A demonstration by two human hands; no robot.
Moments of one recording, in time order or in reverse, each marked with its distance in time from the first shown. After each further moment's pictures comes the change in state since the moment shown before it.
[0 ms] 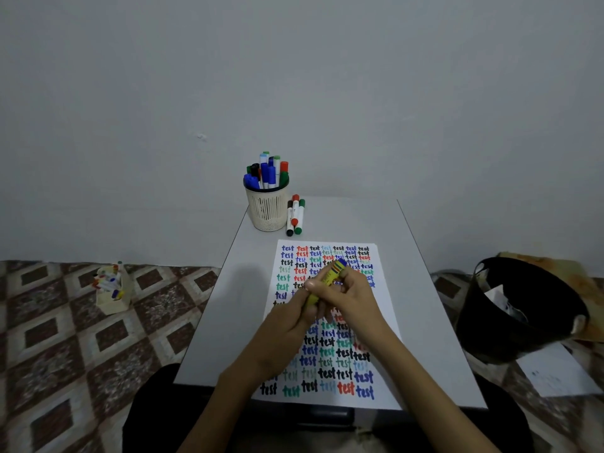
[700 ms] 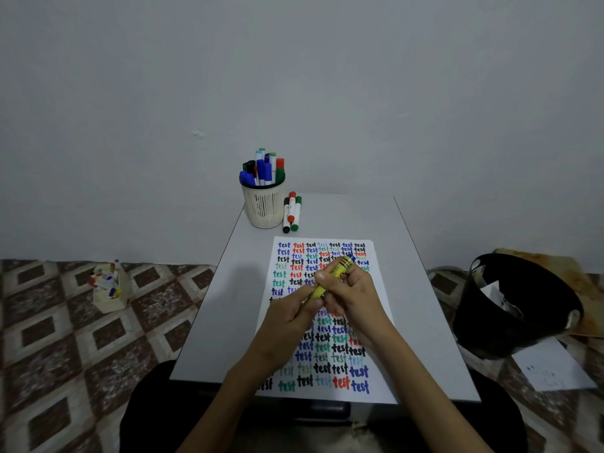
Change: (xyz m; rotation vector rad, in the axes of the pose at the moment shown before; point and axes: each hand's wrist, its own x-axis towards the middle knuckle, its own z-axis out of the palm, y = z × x) left_hand 0.005 0.006 0.011 -0.192 0.097 0.021; right_hand 0.001 0.009 -0.011 0.192 -0.003 0.041
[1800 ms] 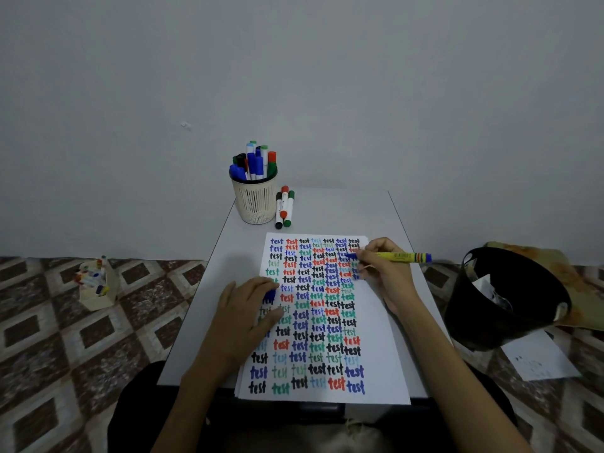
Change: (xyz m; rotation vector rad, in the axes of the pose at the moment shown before) left_hand -0.005 -0.068 -0.045 0.691 0.041 0.071; right_hand 0.039 0.000 -0.075 0.082 0.315 0.013
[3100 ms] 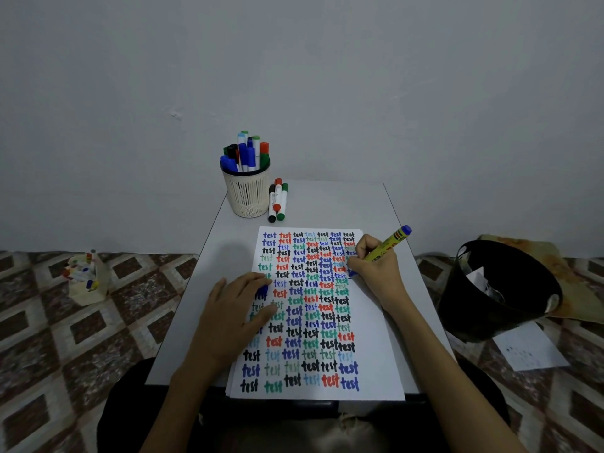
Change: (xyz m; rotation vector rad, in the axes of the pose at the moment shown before) left_hand 0.002 -0.001 0.001 0.040 -0.031 -0.039; right_hand 0.007 0.017 -0.005 -0.502 -0.026 -0.153
